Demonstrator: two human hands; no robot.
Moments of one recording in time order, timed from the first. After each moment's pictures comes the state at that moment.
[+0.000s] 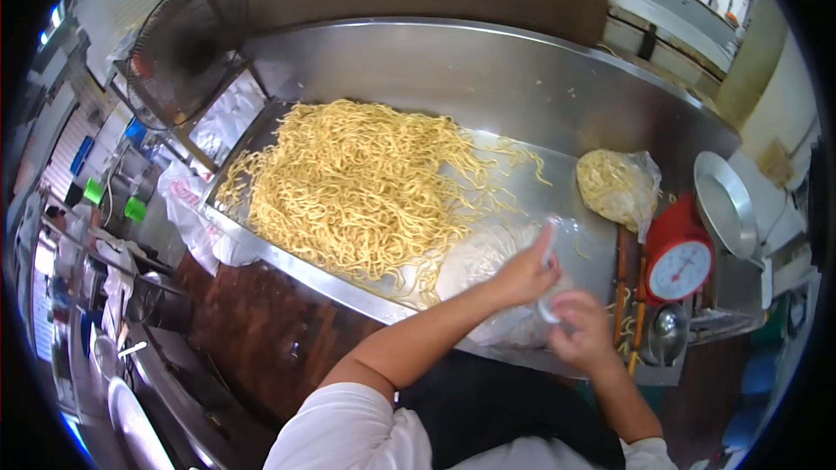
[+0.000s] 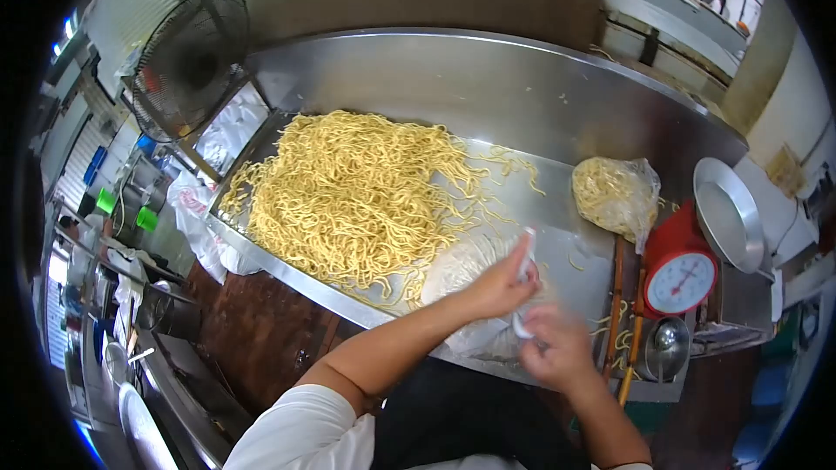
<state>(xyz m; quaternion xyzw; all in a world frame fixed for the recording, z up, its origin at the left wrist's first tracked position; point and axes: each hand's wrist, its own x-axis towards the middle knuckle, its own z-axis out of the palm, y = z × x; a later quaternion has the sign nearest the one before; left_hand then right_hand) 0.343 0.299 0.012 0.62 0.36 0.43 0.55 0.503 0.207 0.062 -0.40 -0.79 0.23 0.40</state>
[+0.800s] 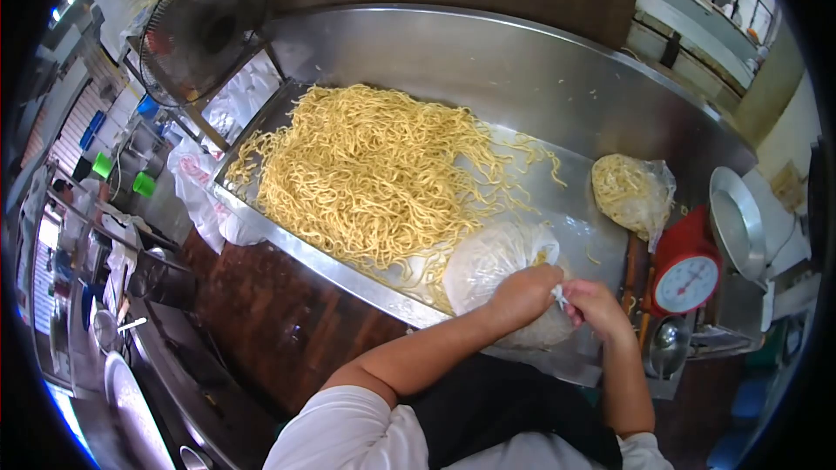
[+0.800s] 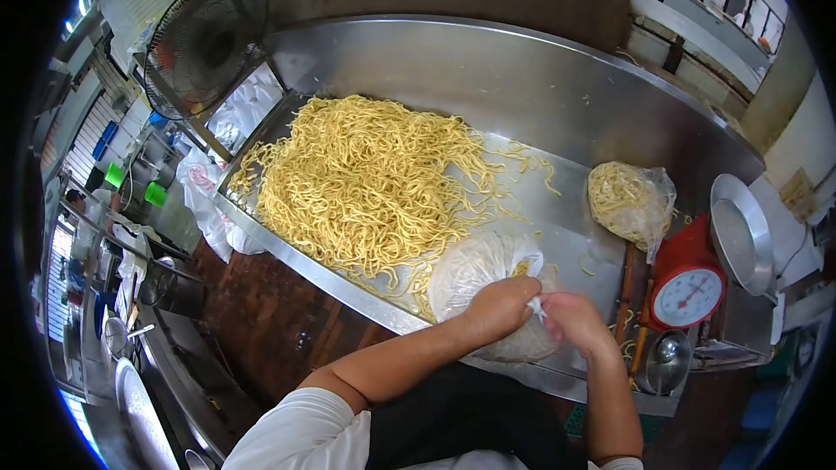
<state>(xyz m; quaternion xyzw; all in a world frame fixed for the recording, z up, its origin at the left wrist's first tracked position) 0.341 0.266 0.005 0.81 0.39 0.36 0.26 0.528 0.256 0.044 -0.56 -0.47 0.64 0.23</state>
